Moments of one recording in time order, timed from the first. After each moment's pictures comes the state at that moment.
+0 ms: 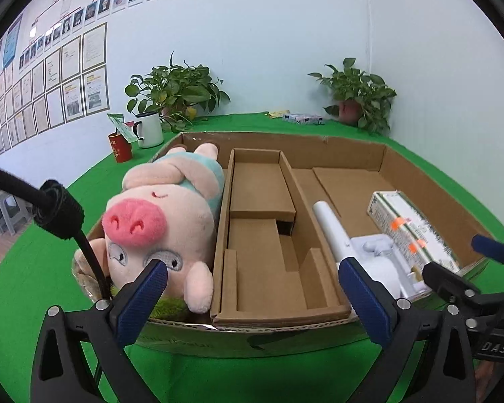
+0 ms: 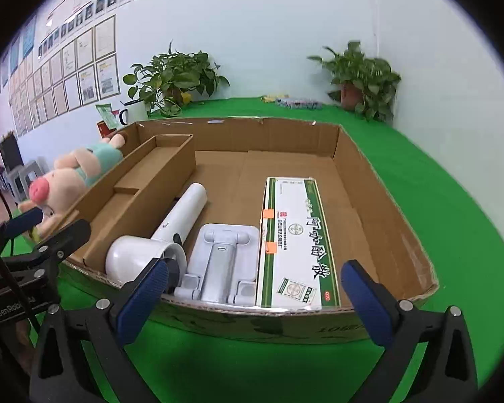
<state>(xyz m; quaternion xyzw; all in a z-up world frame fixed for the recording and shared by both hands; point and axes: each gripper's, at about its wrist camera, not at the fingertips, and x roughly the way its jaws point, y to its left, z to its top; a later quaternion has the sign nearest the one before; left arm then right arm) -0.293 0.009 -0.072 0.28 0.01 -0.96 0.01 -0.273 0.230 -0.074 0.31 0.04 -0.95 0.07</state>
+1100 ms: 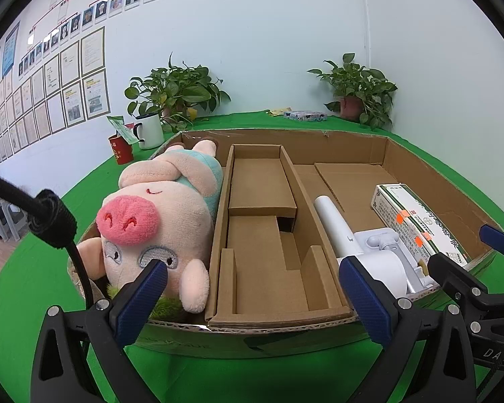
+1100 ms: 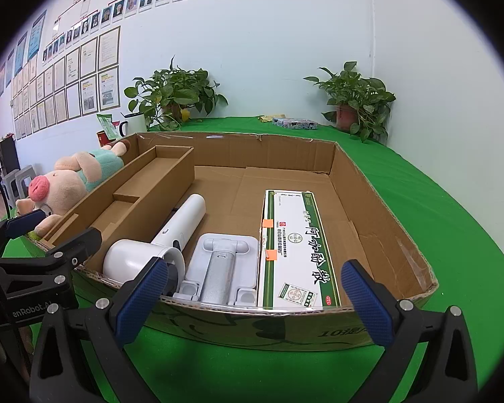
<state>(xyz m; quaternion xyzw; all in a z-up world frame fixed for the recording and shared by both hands) -0.299 0.010 -0.077 0.28 -0.01 -0.96 0.01 -0.264 0.227 -0.080 0.26 0.04 -0.96 0.06</state>
